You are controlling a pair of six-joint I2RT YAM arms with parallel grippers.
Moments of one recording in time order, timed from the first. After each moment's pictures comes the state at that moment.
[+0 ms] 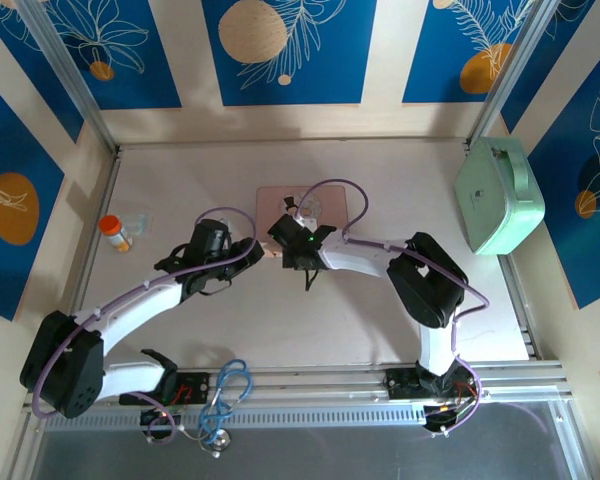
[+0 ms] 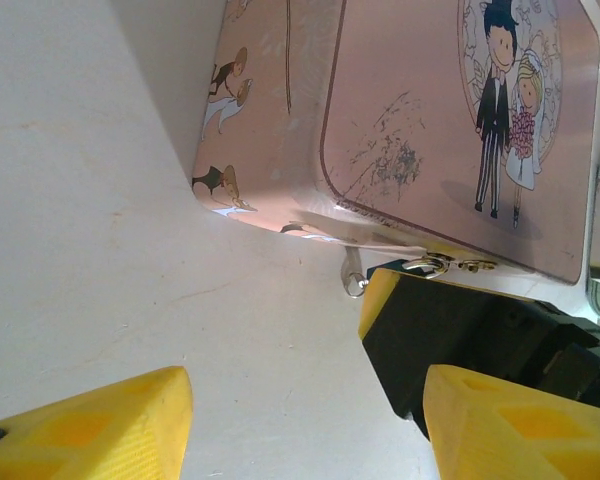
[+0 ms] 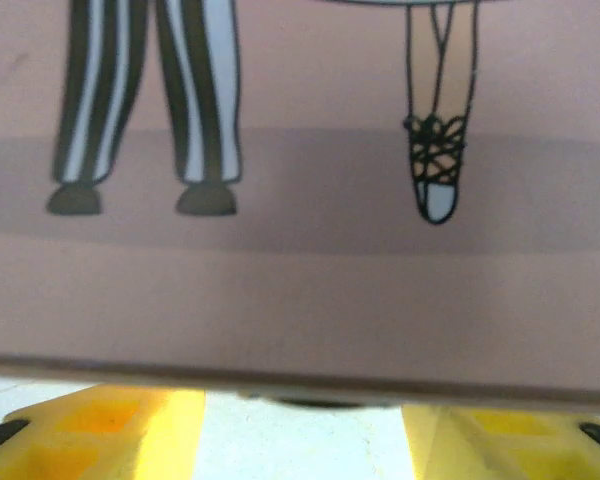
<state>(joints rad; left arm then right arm) -0.51 1.23 0.67 -0.19 0.16 -0.96 0.86 1.89 1.26 -0.54 0.31 0.79</state>
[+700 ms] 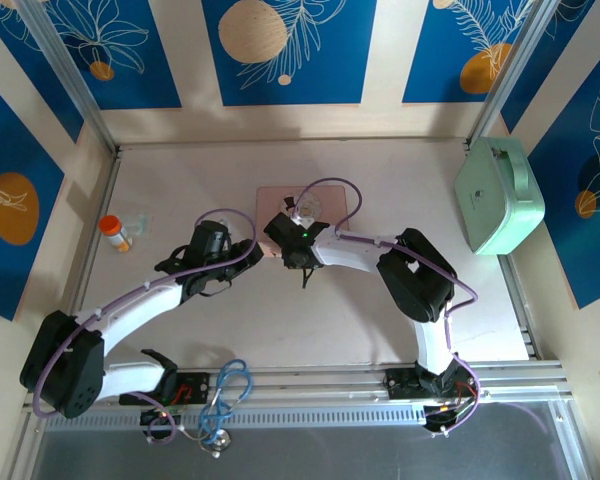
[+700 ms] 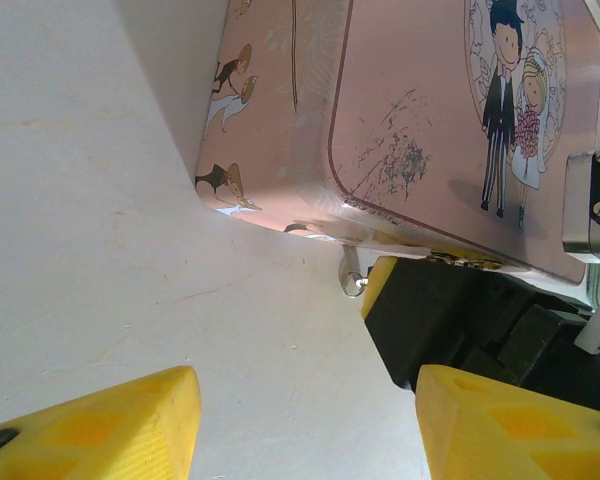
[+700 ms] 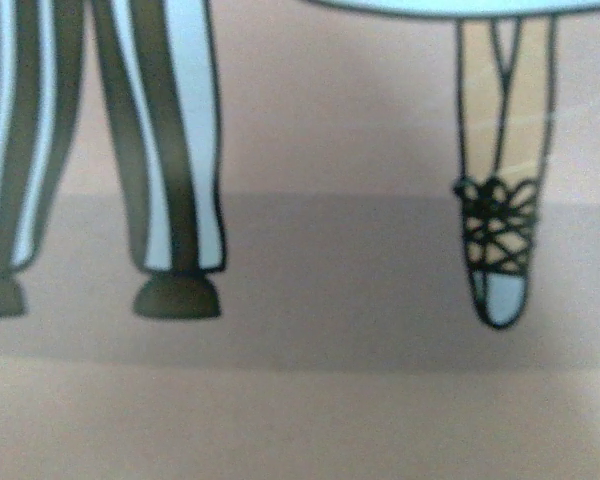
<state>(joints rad) -0.51 1.23 0.65 -0.18 0.16 -0.97 0.86 1.95 1.33 -0.61 0.33 0.79</state>
